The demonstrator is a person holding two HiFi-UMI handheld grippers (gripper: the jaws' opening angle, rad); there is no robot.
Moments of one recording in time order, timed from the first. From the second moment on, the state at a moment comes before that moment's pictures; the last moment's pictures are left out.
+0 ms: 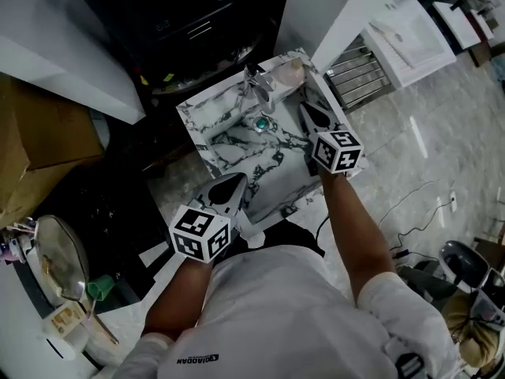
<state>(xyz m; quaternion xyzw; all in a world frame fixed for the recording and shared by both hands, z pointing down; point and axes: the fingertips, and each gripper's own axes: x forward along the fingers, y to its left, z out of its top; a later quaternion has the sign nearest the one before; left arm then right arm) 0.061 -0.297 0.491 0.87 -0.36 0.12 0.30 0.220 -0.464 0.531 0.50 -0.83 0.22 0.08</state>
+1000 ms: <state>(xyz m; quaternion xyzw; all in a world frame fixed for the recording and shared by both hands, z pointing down) 0.027 -0.238 0.428 0.92 -0.29 0.08 0.27 0.138 -0.278 0.426 0.47 -0.83 0.30 -0.06</state>
